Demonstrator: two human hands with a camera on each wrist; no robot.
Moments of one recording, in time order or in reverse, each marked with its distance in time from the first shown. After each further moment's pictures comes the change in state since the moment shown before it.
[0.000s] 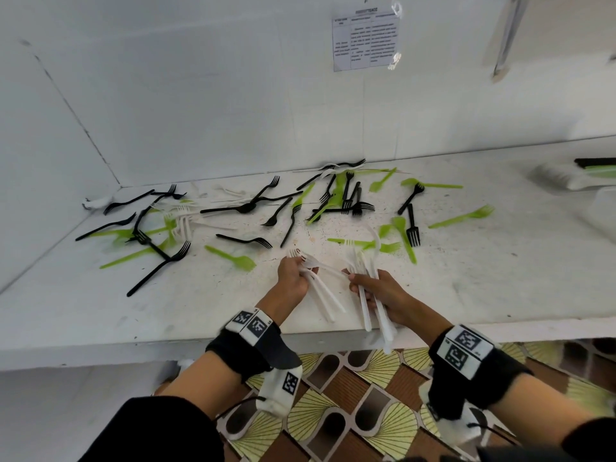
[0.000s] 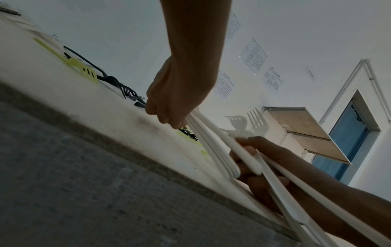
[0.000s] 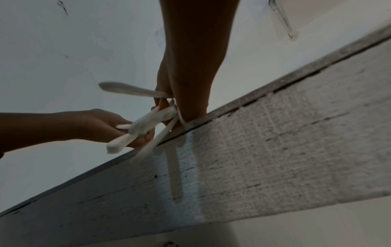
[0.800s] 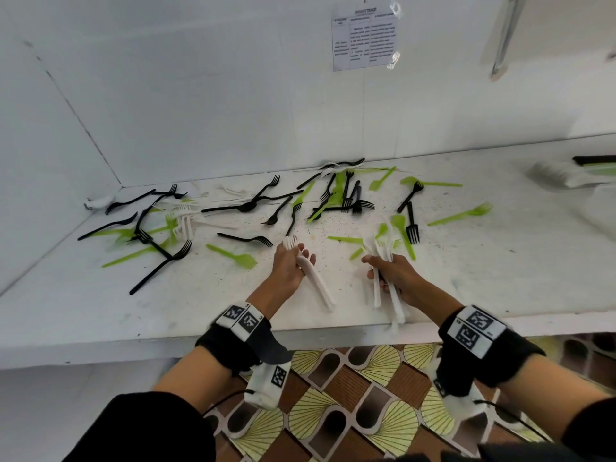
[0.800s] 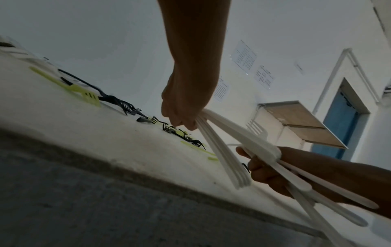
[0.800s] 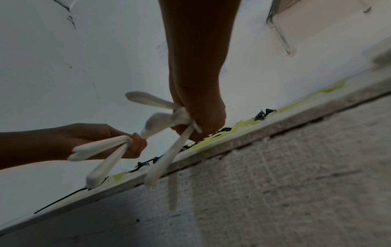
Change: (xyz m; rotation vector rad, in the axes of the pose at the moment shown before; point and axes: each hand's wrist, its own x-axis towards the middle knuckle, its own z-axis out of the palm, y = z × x) left_hand -0.001 0.010 -0.005 0.064 -0.157 0.093; right_hand 0.008 -0.019 -0.019 -0.133 0.217 0.037
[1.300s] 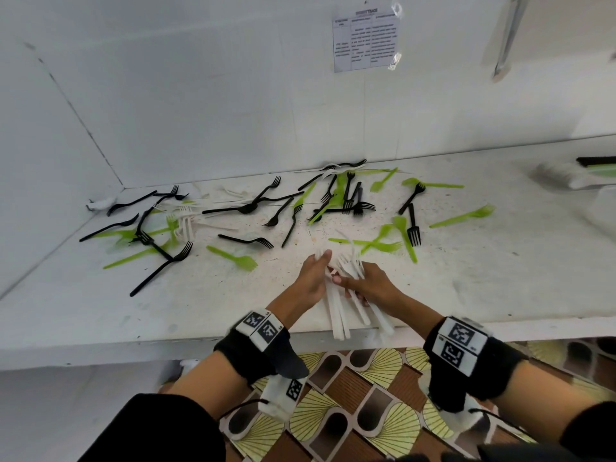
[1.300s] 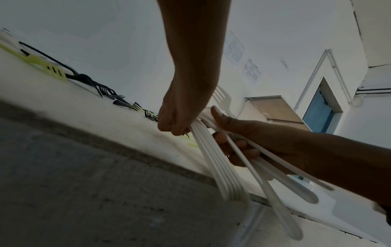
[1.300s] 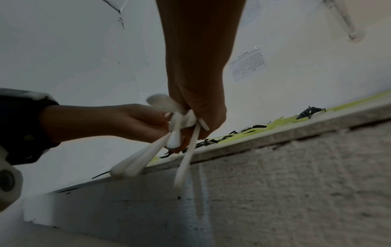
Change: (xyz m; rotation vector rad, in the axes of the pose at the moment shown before) left_hand -0.017 -0.030 0.019 0.294 -0.175 -0.043; right_hand -0.013 0.007 0.032 -0.291 -0.199 -0.286
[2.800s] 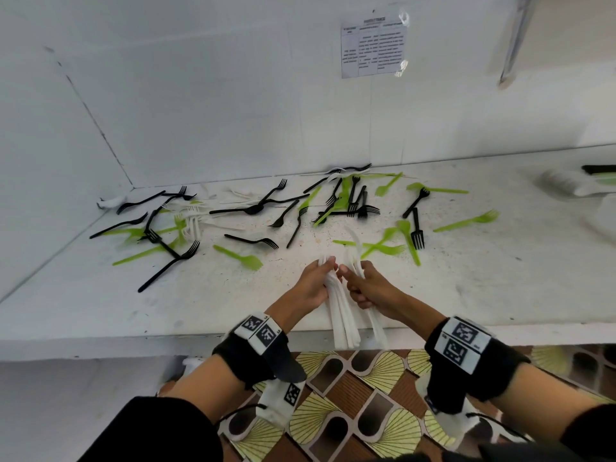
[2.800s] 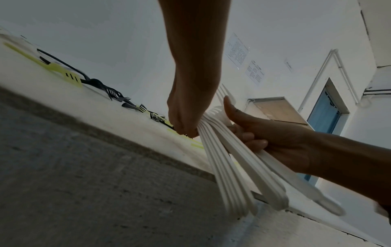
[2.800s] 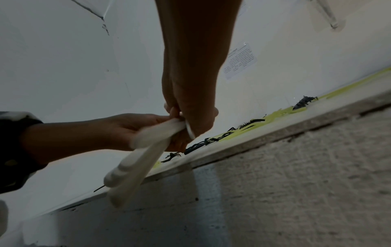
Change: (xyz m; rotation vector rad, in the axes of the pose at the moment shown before) left_hand -0.011 -0.002 -0.009 -0.087 -0.042 -0.035; right_hand -0.003 -0.009 0.008 0.255 -0.067 0.174
